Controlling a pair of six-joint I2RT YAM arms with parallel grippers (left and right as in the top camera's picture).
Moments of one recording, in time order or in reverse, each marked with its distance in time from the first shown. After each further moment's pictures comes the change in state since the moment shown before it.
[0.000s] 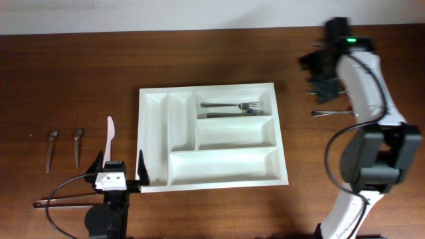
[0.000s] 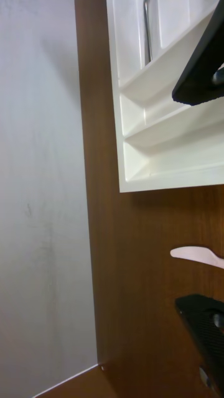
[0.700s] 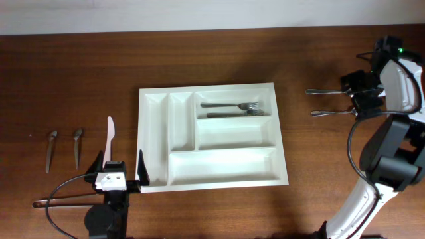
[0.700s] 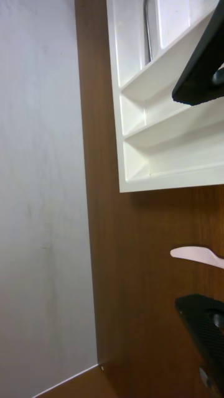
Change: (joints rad) left arm 0.000 0.000 0.000 0.000 0.000 0.000; right arm -0.274 0.093 -0.010 -0.066 0.045 -0.194
